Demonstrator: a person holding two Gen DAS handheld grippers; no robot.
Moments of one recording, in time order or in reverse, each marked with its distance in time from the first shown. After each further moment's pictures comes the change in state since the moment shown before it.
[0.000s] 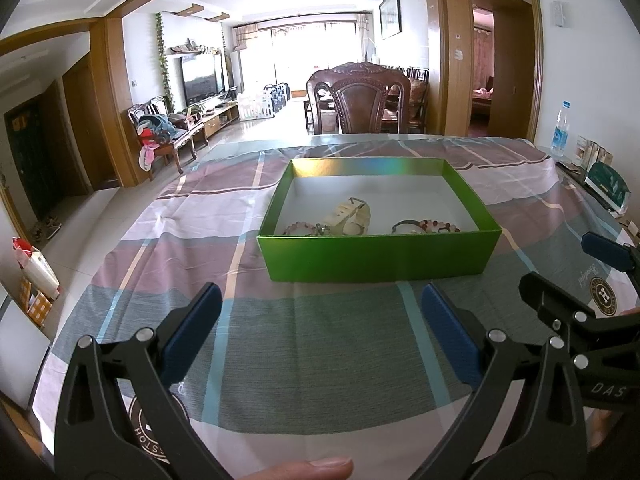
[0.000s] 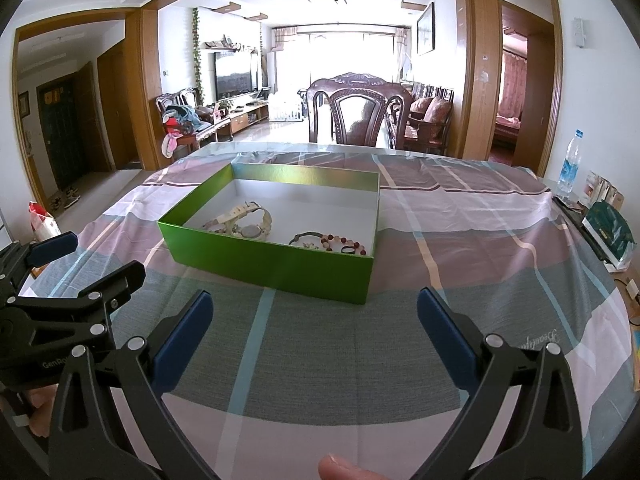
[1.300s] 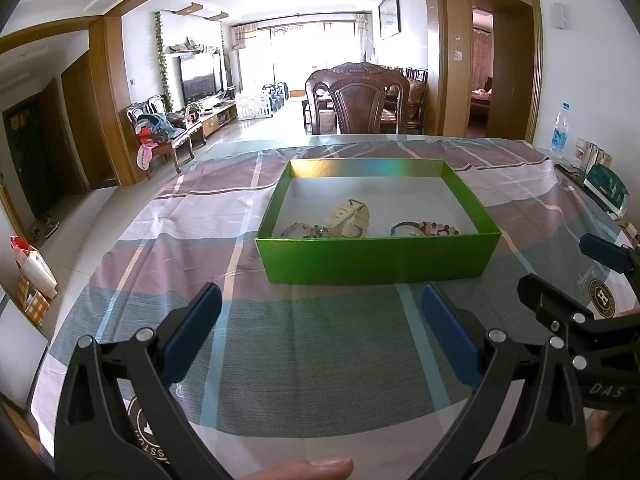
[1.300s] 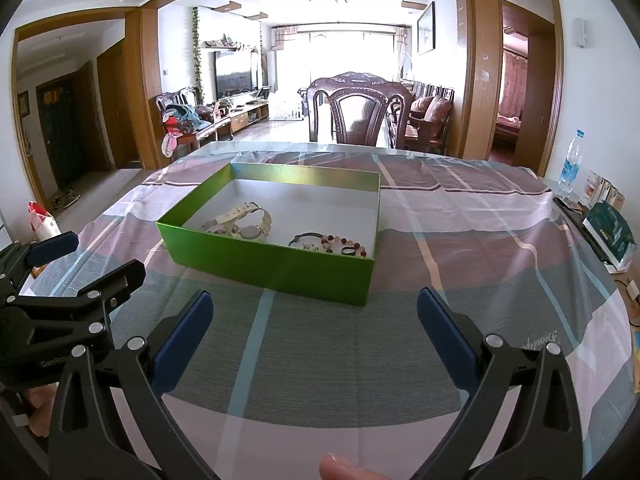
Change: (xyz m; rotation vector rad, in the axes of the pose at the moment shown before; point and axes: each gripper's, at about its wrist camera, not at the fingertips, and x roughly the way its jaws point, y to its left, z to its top) left arm 0.001 -0.001 0.003 -0.002 0.002 -0.010; right arm 0.002 -0.002 0.002 -0.001 0.000 0.005
